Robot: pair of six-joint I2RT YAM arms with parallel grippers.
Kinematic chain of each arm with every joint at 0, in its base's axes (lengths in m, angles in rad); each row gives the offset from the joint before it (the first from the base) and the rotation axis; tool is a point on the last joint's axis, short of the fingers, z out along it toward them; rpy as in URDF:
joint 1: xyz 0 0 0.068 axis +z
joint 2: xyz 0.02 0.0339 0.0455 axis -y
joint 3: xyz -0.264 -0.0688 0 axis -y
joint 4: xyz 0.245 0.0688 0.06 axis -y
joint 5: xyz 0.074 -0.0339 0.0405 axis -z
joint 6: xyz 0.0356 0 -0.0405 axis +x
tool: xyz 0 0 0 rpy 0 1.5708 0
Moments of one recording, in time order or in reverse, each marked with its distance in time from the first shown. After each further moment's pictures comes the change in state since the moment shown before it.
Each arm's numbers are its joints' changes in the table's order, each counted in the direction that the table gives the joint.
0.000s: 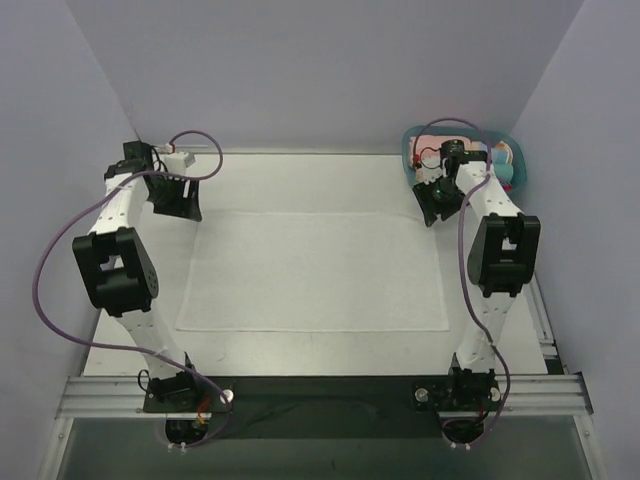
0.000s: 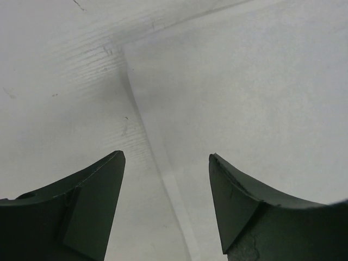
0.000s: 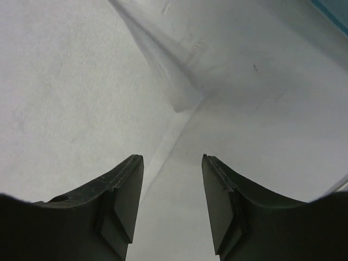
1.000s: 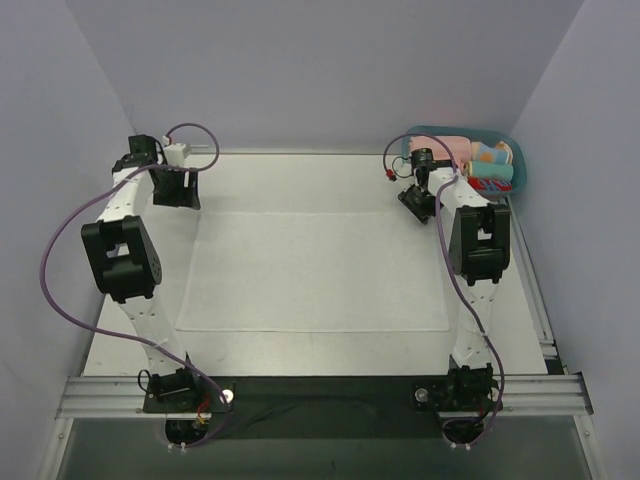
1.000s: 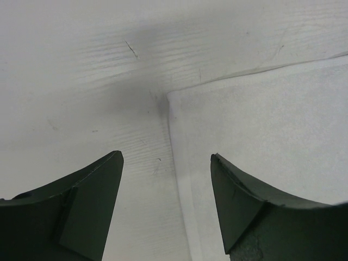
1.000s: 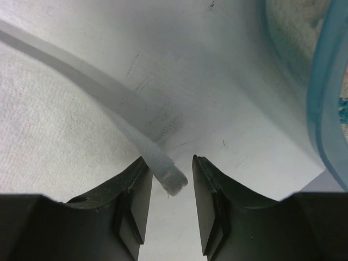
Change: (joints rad) left arm -0.010 -0.148 0.109 0.119 -0.101 -0.124; right arm 0.097 -0.205 0.042 0.187 0.259 -0.180
